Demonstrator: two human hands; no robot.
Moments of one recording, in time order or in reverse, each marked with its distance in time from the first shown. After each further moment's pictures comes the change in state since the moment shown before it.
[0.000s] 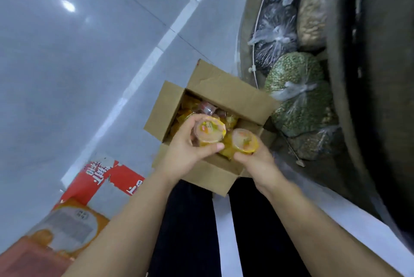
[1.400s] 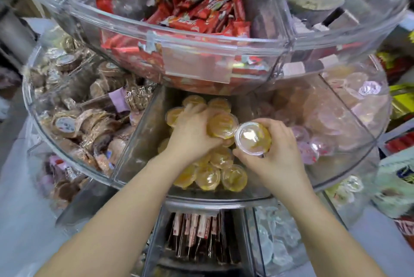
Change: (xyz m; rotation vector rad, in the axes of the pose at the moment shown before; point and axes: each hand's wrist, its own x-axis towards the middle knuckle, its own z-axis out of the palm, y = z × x) left_hand -0.164 0.450 0.473 1.187 -0.375 1.206; right_hand -0.410 -0.254 -0.394 -0.252 1.171 -0.676
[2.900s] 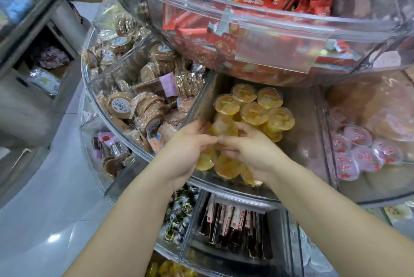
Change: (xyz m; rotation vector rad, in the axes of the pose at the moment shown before) left_hand -0.071 -0.037 -0.058 -1.118 -0.091 -0.676; right_hand 0.021 -0.055 0.100 0.759 -0.624 0.637
